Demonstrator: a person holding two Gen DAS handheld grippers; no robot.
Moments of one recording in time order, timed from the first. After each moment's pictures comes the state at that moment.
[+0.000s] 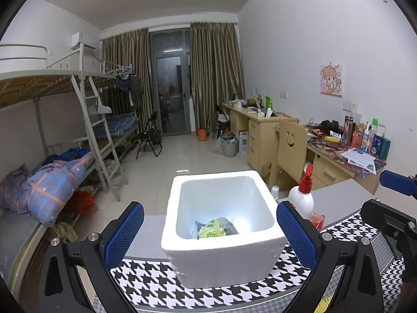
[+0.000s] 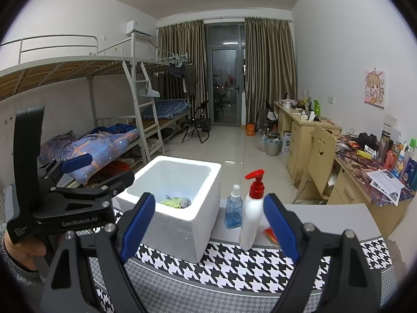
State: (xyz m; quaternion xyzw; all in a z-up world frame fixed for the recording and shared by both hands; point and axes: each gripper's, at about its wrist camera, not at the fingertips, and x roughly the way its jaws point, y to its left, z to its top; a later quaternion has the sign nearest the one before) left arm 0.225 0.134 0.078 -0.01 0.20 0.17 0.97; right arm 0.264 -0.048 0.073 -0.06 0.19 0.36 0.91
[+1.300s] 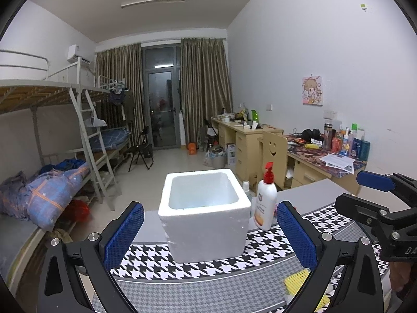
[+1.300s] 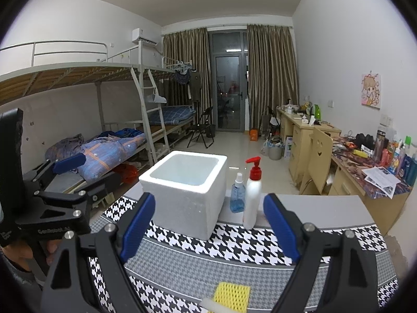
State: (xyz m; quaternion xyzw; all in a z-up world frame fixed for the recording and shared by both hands) left arm 0.140 0.085 0.083 0.00 0.16 0.14 0.98; right arm 0.207 -0.093 0.068 -0.05 0.17 0.37 0.91
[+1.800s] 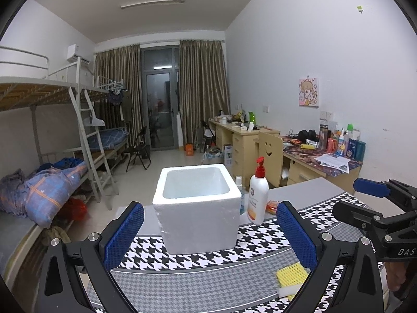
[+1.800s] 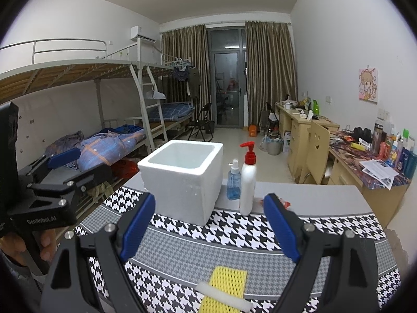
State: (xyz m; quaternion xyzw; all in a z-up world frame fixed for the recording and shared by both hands) left arm 0.125 0.070 0.073 0.00 0.15 0.13 0.98; right arm 0.197 -0.113 0.049 -0.05 0.18 0.37 0.91
